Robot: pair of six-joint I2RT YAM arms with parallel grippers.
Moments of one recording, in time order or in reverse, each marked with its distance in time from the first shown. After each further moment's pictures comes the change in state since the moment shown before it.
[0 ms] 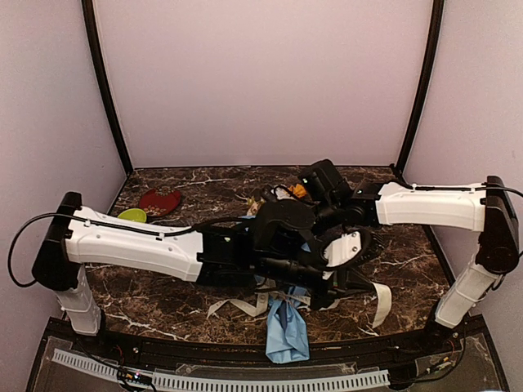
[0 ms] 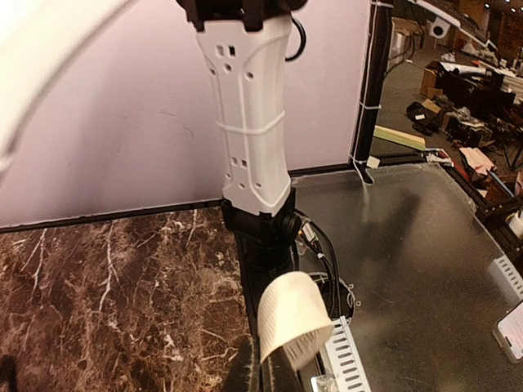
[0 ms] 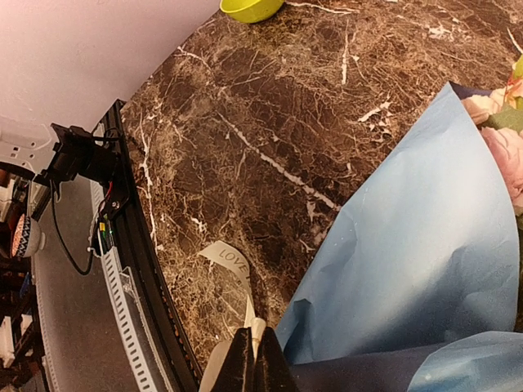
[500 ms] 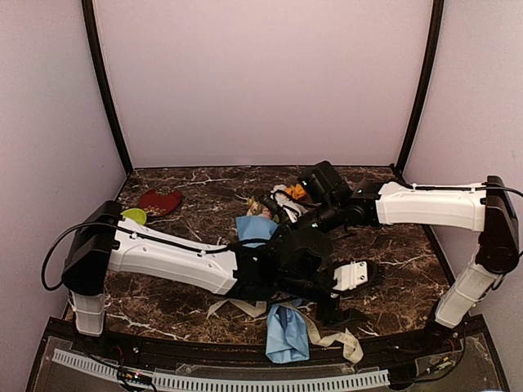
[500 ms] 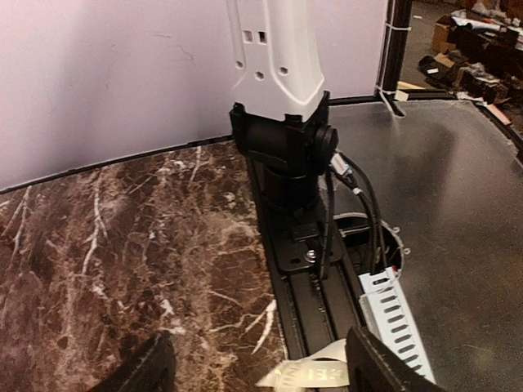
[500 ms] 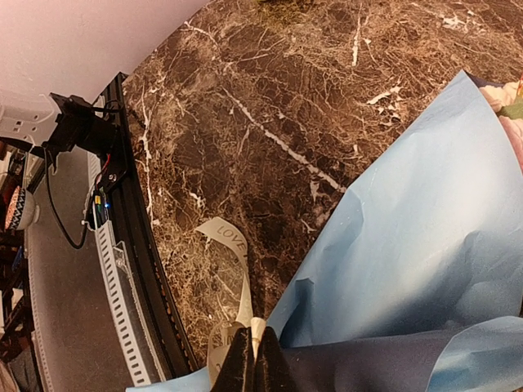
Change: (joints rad) left arm -0.001 0.212 0.027 0.049 -0.021 0.100; right arm 0.000 0.000 0.005 -0.065 -0.029 -0.092
